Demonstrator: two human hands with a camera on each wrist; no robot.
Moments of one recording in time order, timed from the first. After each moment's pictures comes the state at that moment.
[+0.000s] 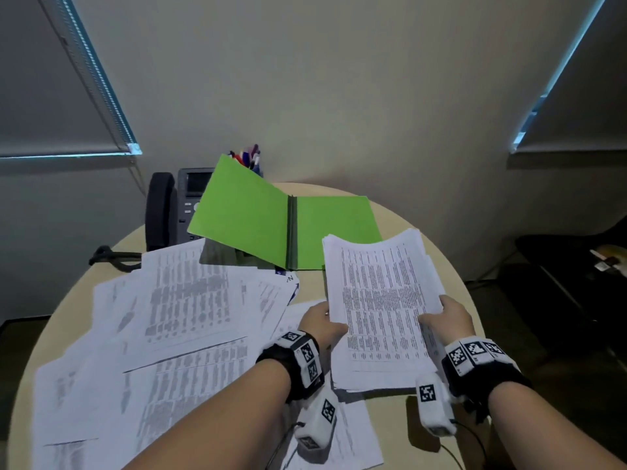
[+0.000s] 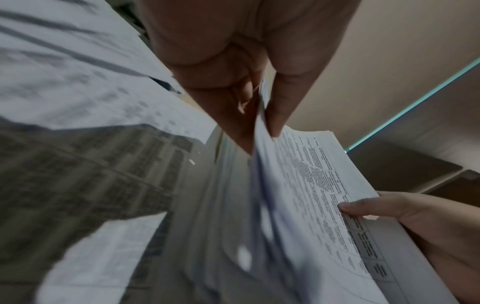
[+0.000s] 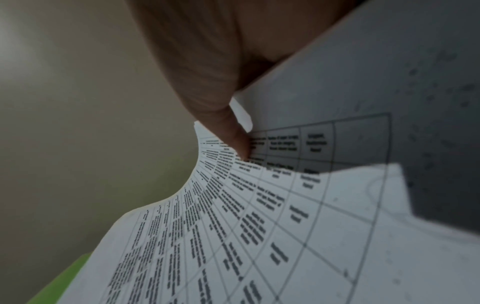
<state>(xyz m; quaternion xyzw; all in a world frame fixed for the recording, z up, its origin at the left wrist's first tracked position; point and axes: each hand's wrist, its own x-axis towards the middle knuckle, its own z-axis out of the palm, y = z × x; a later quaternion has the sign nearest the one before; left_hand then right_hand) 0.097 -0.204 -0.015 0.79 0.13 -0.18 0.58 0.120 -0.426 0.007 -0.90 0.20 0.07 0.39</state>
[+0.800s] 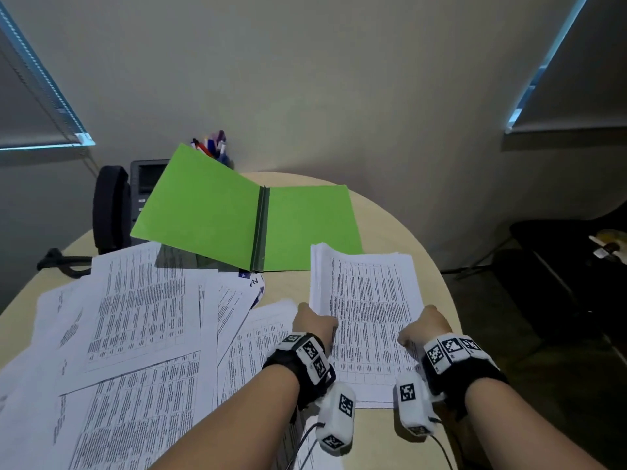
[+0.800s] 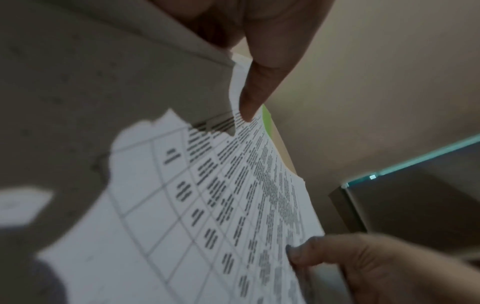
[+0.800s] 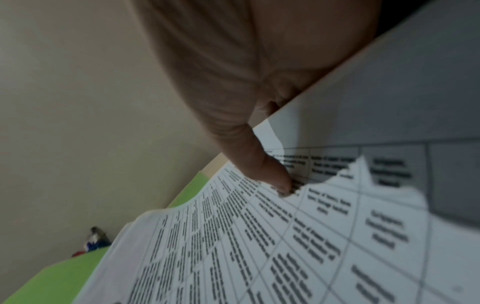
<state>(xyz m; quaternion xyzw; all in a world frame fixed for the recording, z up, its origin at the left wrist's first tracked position) 0.152 -0.276 -0.061 0.76 0.33 -0.14 0.54 0.177 -0.468 -0.046 -0.90 0.25 0.24 0.26</state>
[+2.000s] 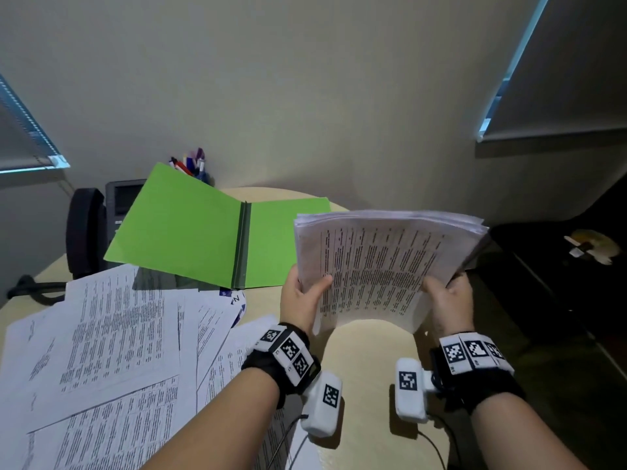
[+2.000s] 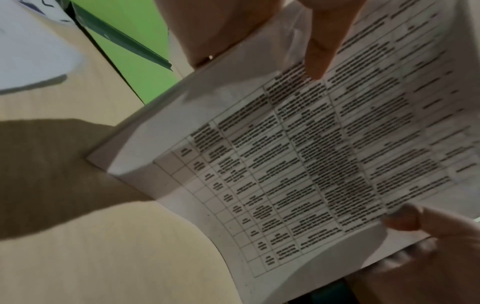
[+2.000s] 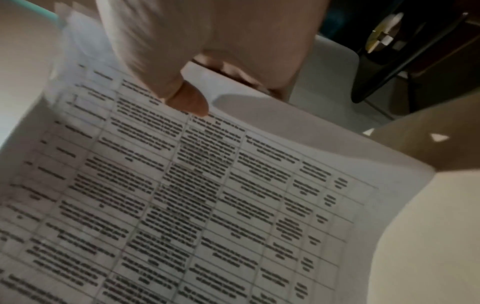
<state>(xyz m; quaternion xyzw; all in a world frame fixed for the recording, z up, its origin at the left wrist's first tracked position) 0.171 -0.287 0.008 0.62 0.10 0.06 0.78 0.172 -0.490 0.031 -0.68 0.18 -0.12 0.70</state>
